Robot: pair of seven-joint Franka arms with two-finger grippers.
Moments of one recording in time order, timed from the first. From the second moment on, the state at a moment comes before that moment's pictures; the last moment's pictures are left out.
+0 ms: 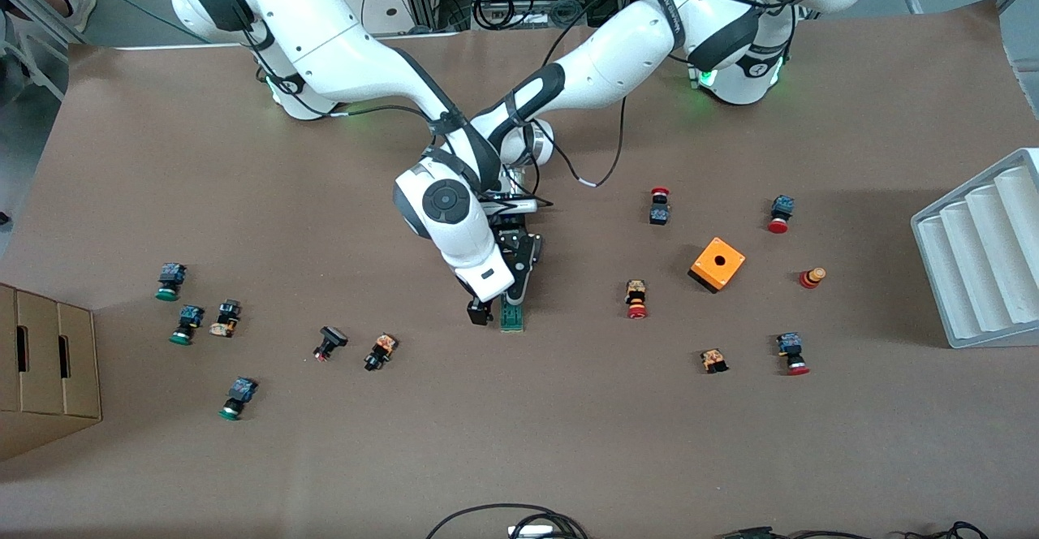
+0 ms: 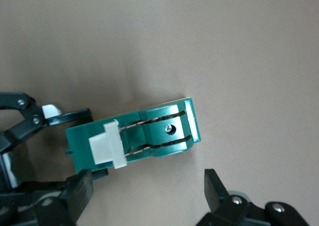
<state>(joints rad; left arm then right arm) -0.78 1.03 -0.39 -1.62 2.00 1.84 -2.53 0.73 0.69 -0.05 -1.69 0.05 2.56 -0.69</state>
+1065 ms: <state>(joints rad) -0.78 1.03 -0.39 -1.62 2.00 1.84 -2.53 0.78 0.71 -0.09 -1.68 0.05 2.58 -0.65</state>
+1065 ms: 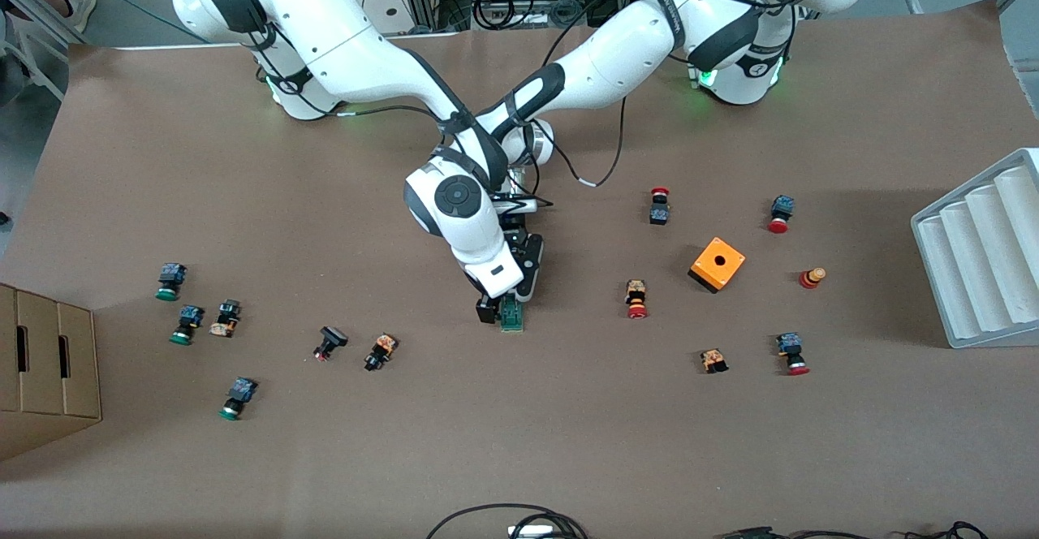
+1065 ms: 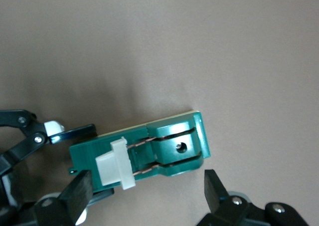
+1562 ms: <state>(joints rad) -0.78 1.03 -0.39 -1.62 2.00 1.84 -2.53 0.79 0.72 -0.09 -1.68 0.05 2.58 -0.65</state>
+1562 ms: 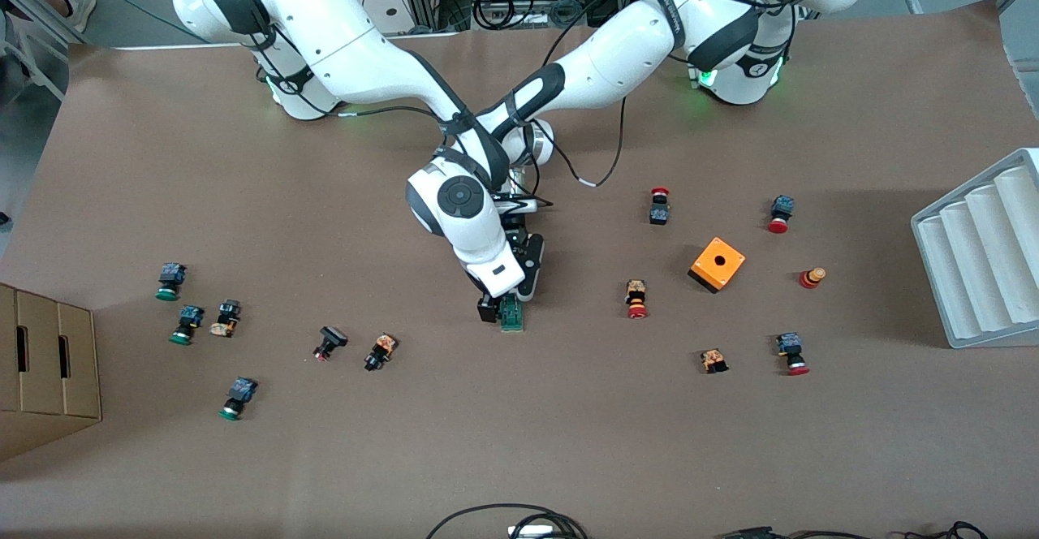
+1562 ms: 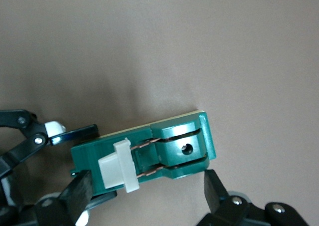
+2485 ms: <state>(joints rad) -0.78 1.03 -0.39 -1.62 2.00 1.83 -2.53 0.79 0.72 -0.09 -1.67 0.05 2.60 -0.64</state>
